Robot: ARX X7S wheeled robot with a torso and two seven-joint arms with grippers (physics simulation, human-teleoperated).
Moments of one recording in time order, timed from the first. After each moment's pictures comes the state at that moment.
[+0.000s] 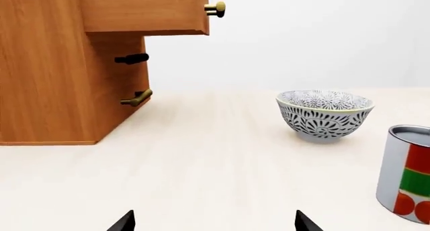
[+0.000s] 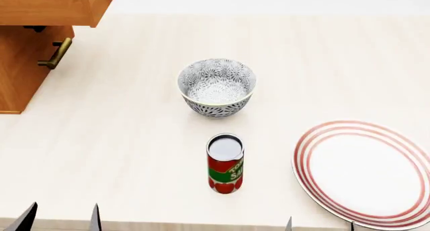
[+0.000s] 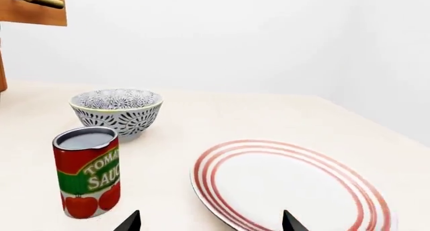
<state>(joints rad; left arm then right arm) -0.05 -0.11 0.09 -0.05 -0.09 0.06 -0.11 -0.06 0.17 -0.02 -0.19 0.08 0.08 0.14</state>
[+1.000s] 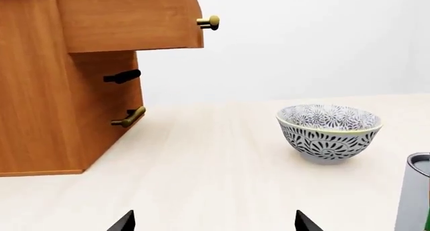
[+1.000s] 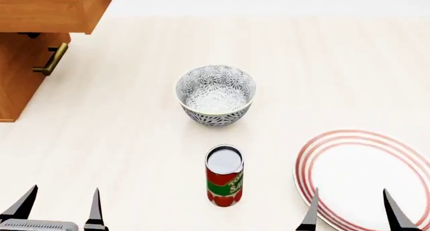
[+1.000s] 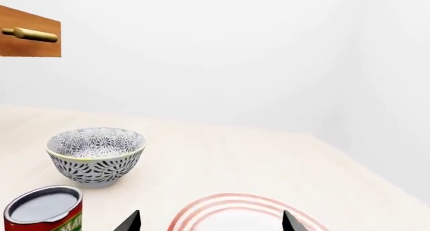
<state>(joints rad) -0.11 -0.16 0.14 0.00 -0.12 -0.01 -0.14 -0.02 0.30 0.04 -0.34 0.17 0.19 0.11</state>
